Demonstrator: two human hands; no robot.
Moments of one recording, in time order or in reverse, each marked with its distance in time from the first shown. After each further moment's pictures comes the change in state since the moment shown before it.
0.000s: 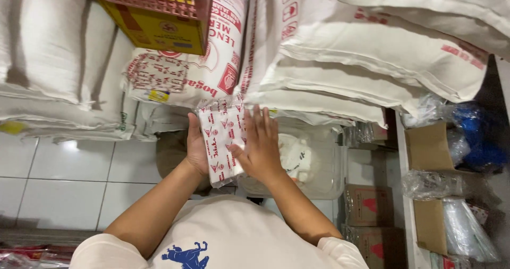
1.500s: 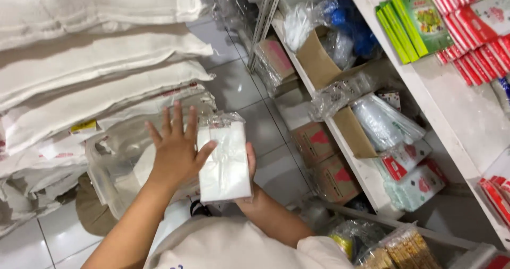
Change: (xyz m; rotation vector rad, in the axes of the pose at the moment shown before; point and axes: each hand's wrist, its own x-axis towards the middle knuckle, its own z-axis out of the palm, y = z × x) left_hand 0.165 -0.369 0.114 2.628 -0.166 0.246; right_hand -0.274 0.259 -0.116 2.563 0.563 0.288
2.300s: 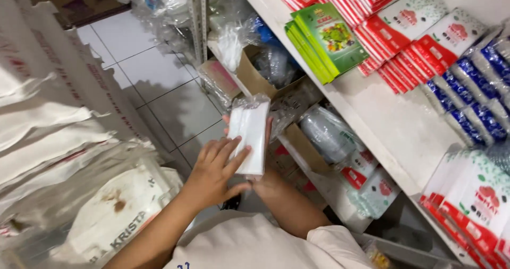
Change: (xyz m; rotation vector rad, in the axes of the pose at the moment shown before) left_hand 0.138 0.206 0.111 -0.323 -0.006 0.685; right_hand 0.019 -0.307 -0.026 -0.191 0.001 -0.263
